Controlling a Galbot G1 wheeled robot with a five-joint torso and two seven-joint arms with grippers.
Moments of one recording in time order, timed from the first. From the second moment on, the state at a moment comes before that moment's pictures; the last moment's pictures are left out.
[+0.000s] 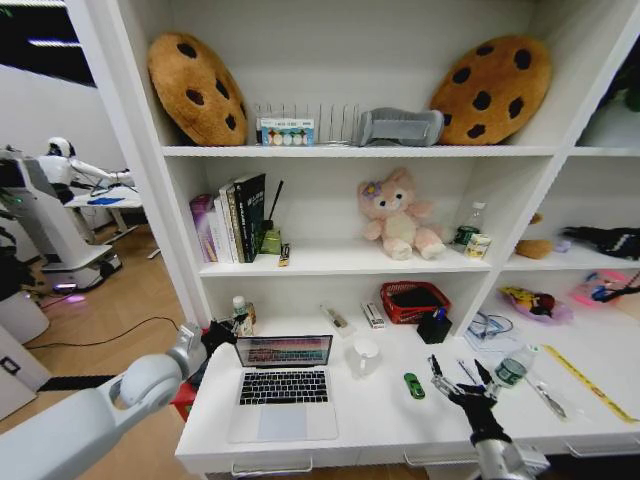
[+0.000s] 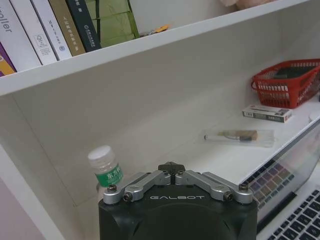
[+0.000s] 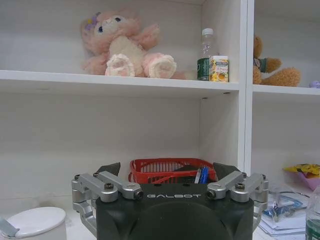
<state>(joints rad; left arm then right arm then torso) 1.11 -0.37 -0.06 -2.08 -0.80 0.19 -0.15 -1.81 1.33 0.79 2.10 0.33 0.19 0.07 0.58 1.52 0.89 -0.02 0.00</state>
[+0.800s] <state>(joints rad) 1.48 -0.56 -0.30 -2.18 -0.73 0.17 -0.29 -1.80 1.31 0.81 2.05 0.37 0.21 0.07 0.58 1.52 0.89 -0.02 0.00</state>
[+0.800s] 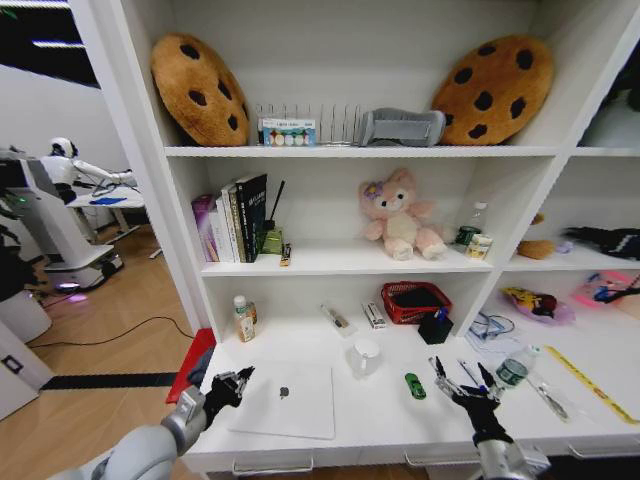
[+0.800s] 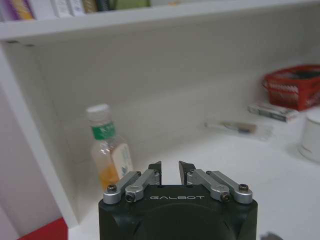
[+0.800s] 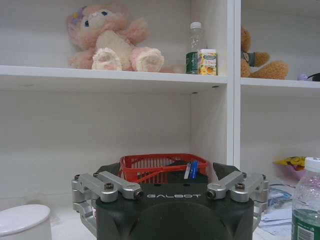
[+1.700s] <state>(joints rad) 1.93 -1.15 -1.00 -2.22 -0.70 0.07 -0.18 -1.83 1.30 0.75 2.02 0.31 0.23 0.05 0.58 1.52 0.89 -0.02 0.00</state>
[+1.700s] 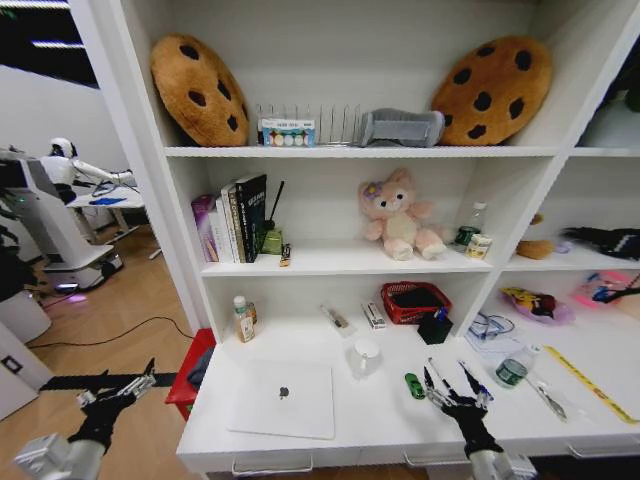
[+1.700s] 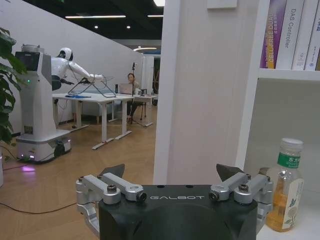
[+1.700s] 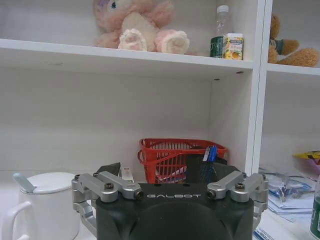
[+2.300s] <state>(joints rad) 1.92 -1.15 -0.99 -2.22 -0.70 0.07 -0.18 -1.66 1.19 0.62 1.80 0.42 0.13 0.05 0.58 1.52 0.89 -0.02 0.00</state>
